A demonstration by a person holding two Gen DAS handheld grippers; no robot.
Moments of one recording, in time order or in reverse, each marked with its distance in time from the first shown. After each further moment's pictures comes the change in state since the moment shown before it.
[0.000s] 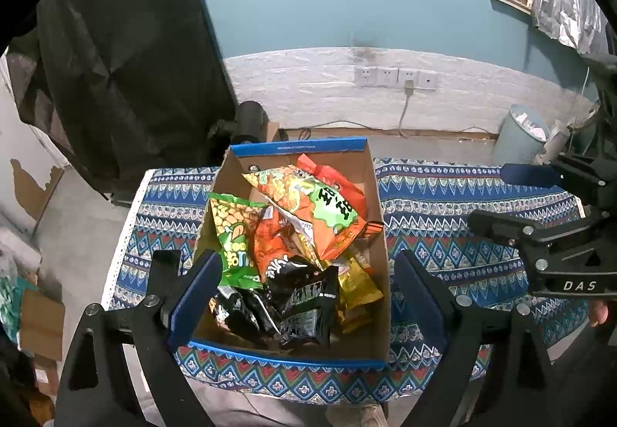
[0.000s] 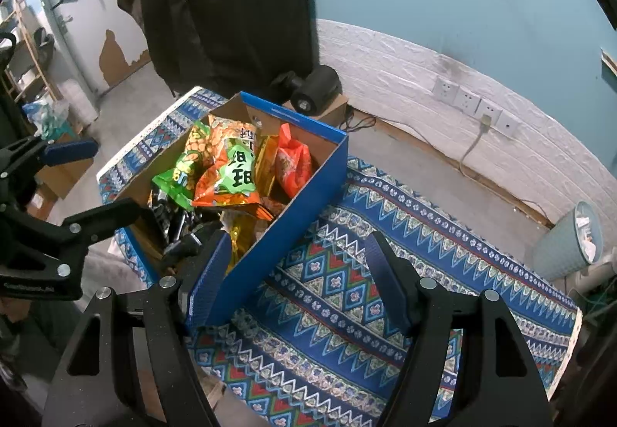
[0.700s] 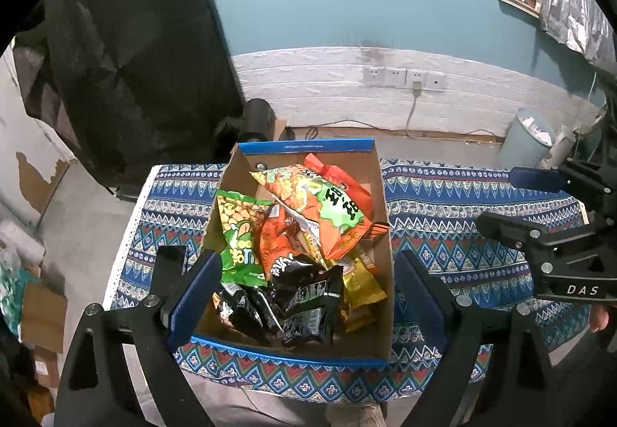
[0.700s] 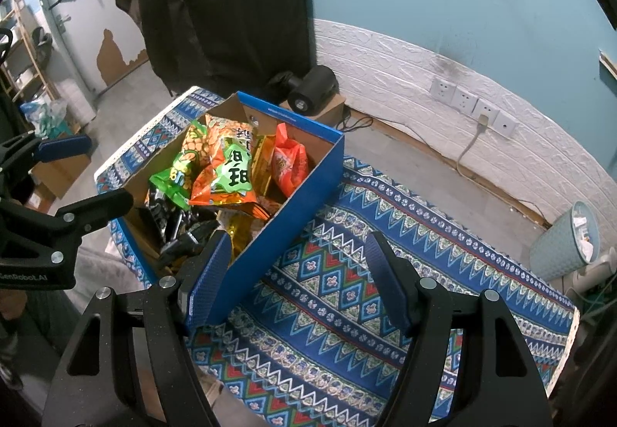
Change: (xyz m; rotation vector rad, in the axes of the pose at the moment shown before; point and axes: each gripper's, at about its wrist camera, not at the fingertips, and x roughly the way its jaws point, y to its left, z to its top) left arm -0.001 0.002 0.000 -0.020 0.010 0.020; right arm -0.003 -0.002 -0.001 -0.003 -0.003 -0.007
